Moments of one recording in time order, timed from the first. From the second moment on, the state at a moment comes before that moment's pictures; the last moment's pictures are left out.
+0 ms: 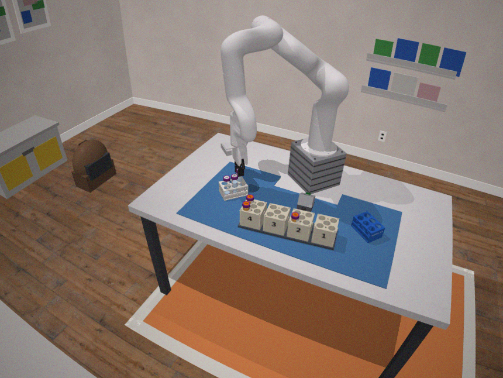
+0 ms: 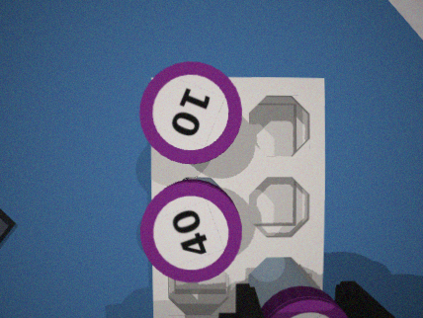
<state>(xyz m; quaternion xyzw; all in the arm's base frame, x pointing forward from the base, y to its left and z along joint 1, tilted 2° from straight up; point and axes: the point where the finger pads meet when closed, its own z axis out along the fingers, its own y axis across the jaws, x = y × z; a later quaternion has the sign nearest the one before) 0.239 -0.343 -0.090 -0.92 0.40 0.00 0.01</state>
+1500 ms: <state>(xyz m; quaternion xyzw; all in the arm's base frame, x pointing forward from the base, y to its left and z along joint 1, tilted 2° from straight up) 0.239 -0.344 -0.078 -0.92 0.40 0.00 0.01</state>
